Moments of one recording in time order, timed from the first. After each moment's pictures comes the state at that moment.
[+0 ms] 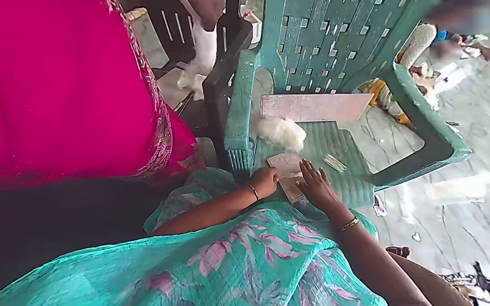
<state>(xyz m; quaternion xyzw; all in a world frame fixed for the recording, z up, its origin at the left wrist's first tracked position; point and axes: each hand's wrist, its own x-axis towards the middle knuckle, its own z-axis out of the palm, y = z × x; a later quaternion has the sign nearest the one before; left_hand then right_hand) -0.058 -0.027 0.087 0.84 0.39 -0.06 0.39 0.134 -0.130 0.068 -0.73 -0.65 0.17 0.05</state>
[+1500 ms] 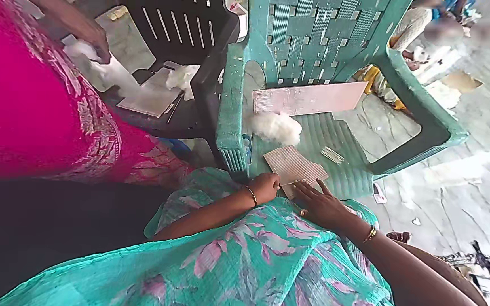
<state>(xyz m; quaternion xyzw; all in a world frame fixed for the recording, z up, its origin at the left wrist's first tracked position) -0.061 -0.040 0.084 0.85 0.31 -0.12 0.40 0.127 -0.188 0.080 -0.62 -0.74 0.24 -0.10</state>
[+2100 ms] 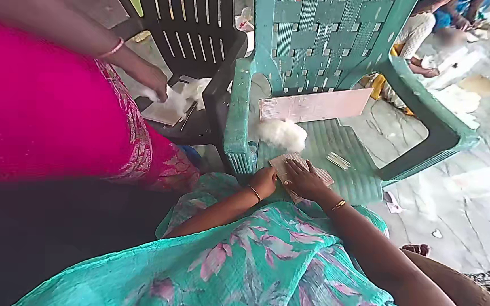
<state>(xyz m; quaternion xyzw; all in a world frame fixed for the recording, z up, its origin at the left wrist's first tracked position) -0.060 -0.025 0.084 0.84 0.41 -0.06 0.35 0.115 -0.094 0.060 -0.67 -0.71 0.20 -0.04</state>
